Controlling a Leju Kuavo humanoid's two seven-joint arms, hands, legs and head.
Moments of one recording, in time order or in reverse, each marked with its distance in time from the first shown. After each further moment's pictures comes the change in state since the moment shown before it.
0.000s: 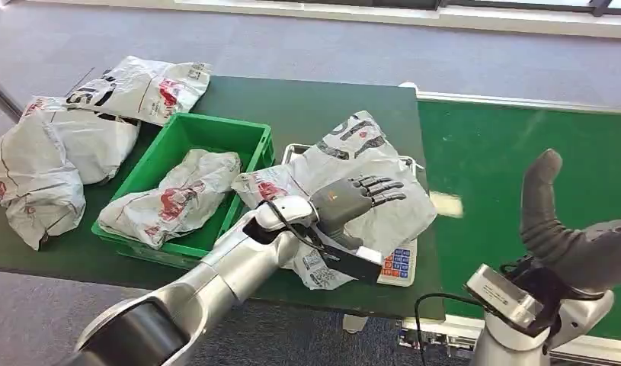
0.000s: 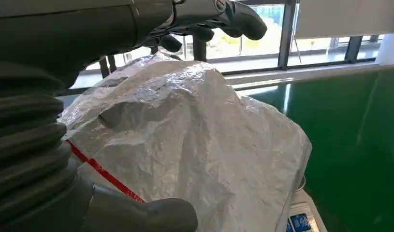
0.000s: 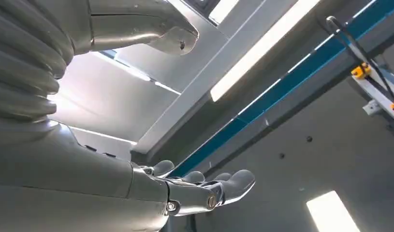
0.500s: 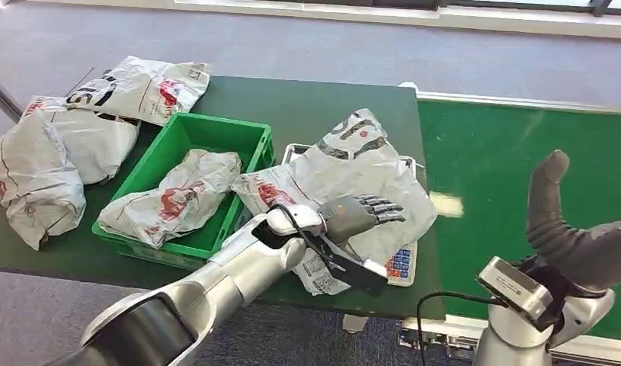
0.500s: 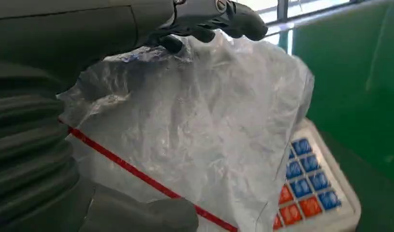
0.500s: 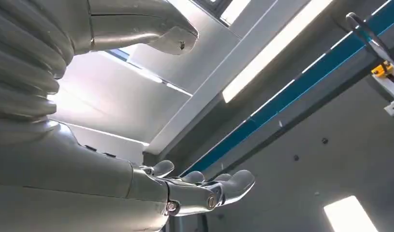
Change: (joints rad) left arm -0.033 -0.023 -0.083 0.112 -0.012 -0.103 0.032; right arm -0.001 0.000 -0.031 0.024 -0.025 0.000 -0.002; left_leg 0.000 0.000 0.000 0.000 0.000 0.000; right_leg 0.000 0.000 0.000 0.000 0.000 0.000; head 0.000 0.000
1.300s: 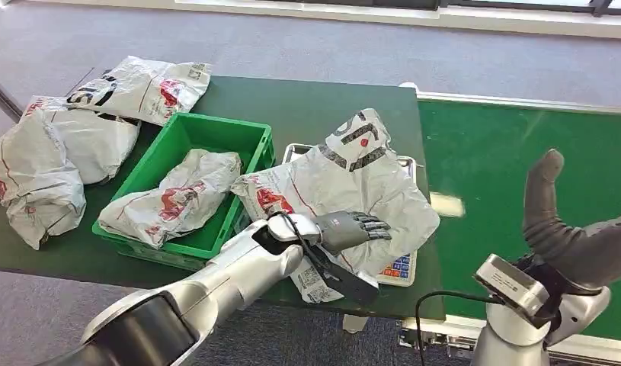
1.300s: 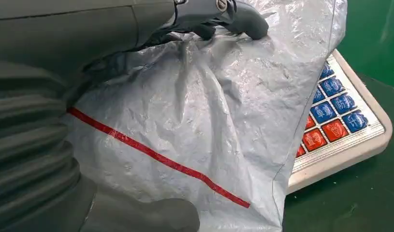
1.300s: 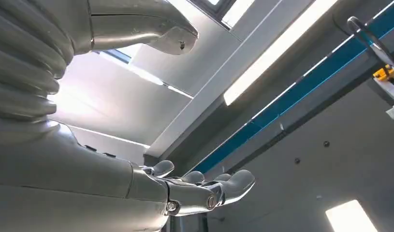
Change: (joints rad) left arm -0.014 -0.001 -0.051 0.099 -0.010 -0.058 0.009; right arm -0.002 0.000 0.000 0.014 0.000 0.000 0.000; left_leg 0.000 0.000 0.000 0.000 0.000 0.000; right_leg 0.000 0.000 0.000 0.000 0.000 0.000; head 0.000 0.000
